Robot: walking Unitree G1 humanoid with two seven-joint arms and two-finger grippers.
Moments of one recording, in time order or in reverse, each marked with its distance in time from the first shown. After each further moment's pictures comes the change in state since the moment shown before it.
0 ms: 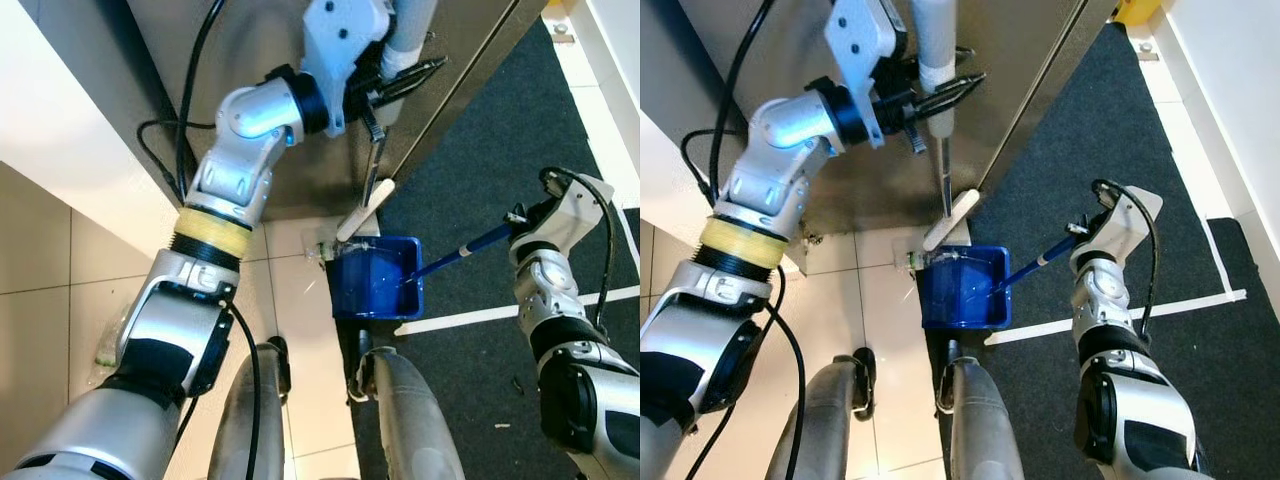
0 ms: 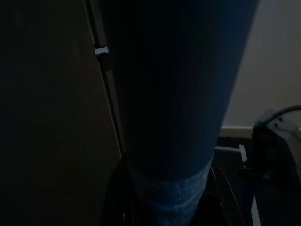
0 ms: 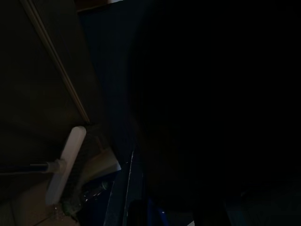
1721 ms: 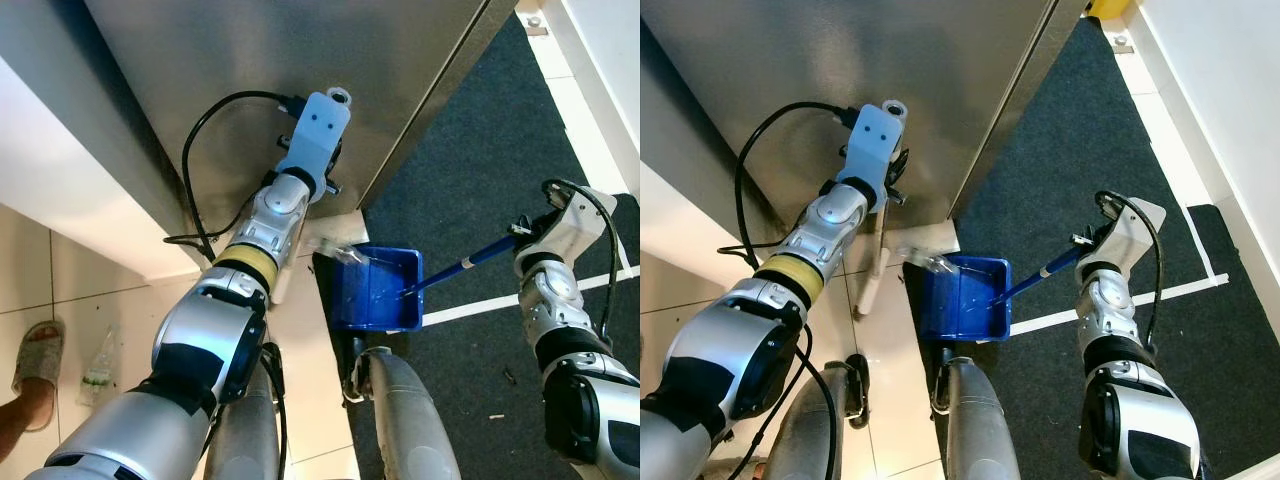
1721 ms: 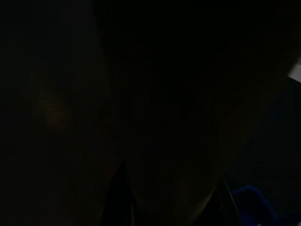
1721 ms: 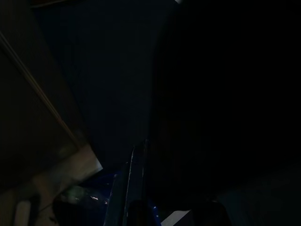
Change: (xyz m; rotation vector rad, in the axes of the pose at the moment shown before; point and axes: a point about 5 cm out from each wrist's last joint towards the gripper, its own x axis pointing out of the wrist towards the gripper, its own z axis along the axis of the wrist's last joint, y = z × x) left arm 0.011 -0.050 -0.119 -0.292 0.427 0.591; right arm -0.005 -0.015 -0.008 -0.025 0.012 -0.064
